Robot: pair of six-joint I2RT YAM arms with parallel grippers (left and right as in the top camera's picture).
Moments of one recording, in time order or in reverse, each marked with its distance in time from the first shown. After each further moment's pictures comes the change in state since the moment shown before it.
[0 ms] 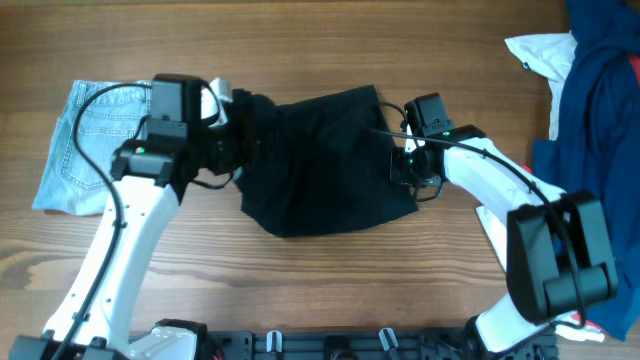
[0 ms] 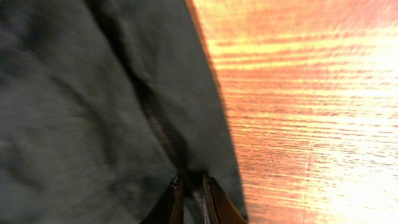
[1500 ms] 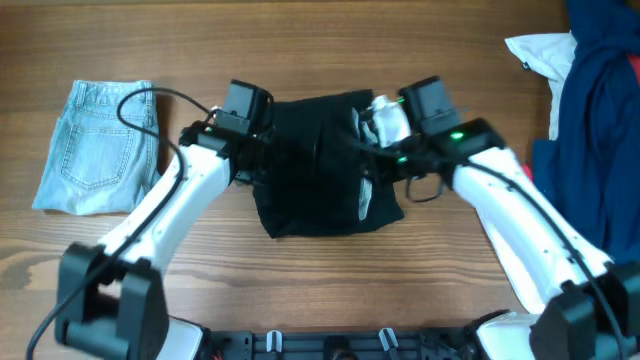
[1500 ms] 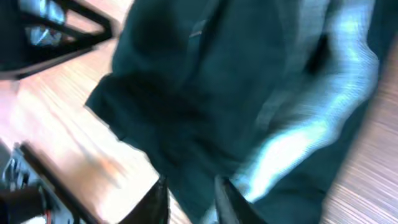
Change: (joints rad) left arm -0.165 0.254 0.012 -0.081 -0.420 -0.125; right arm 0.140 -0.235 0.153 -0.193 -0.315 -0.227
